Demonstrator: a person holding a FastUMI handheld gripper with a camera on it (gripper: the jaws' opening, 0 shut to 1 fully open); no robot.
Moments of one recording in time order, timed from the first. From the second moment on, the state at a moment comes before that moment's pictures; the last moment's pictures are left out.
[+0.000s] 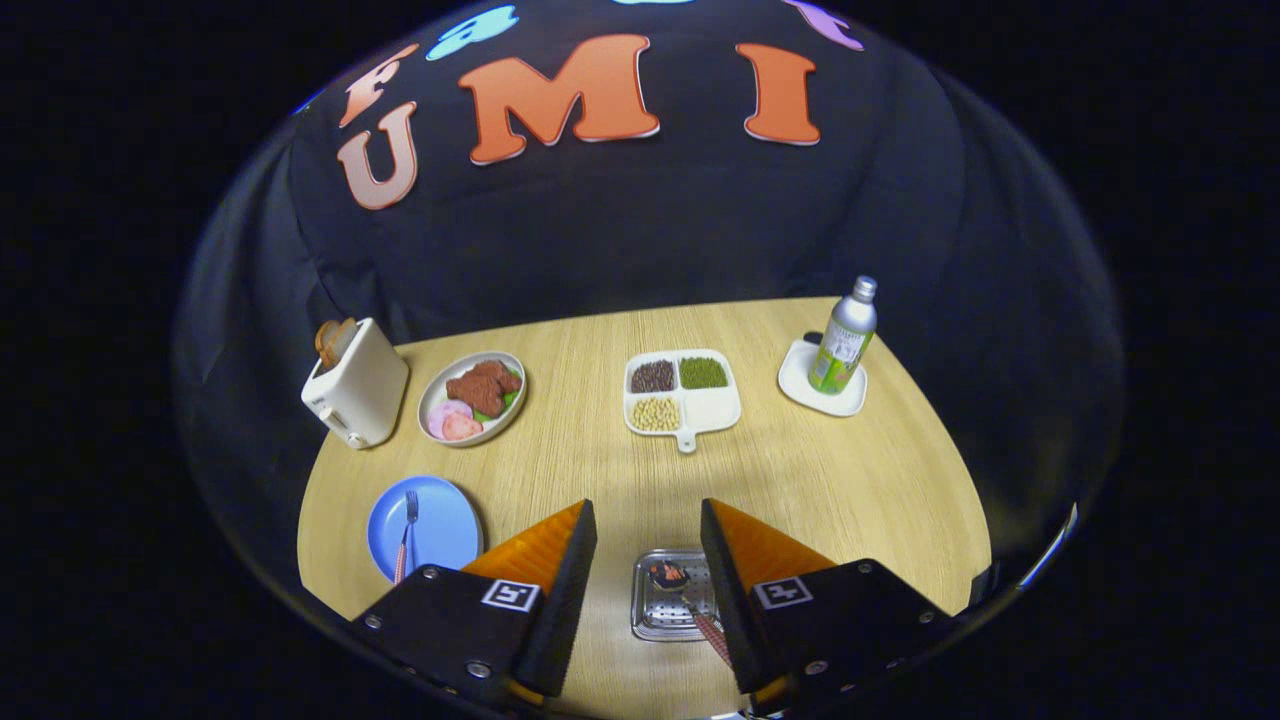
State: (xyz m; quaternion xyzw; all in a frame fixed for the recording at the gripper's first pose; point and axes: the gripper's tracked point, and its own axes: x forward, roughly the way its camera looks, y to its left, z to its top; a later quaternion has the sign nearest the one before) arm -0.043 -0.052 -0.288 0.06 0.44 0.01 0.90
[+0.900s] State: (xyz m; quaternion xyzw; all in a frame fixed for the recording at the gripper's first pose) arm -0.010 0.078 -0.194 0.01 0.23 0.08 0.97
